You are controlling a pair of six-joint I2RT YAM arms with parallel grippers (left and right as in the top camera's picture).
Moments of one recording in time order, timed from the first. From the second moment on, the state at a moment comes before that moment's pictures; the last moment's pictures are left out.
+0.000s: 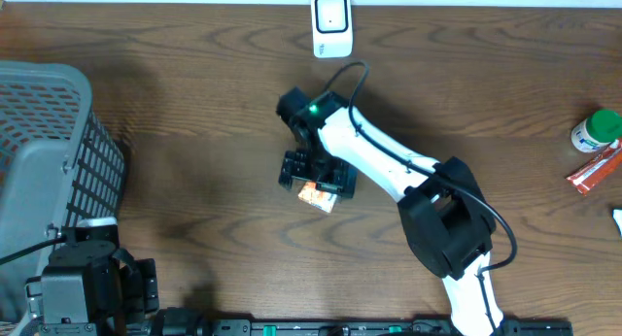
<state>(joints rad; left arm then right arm) -0.01 0.64 1.28 -1.63 -0.43 0.01 0.71 2.17 1.70 -1.19 -0.21 0.96</state>
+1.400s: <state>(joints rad) -0.01 0.64 1.28 -1.63 -0.43 0.01 0.42 2.15 1.51 -1.29 -0.66 0.56</state>
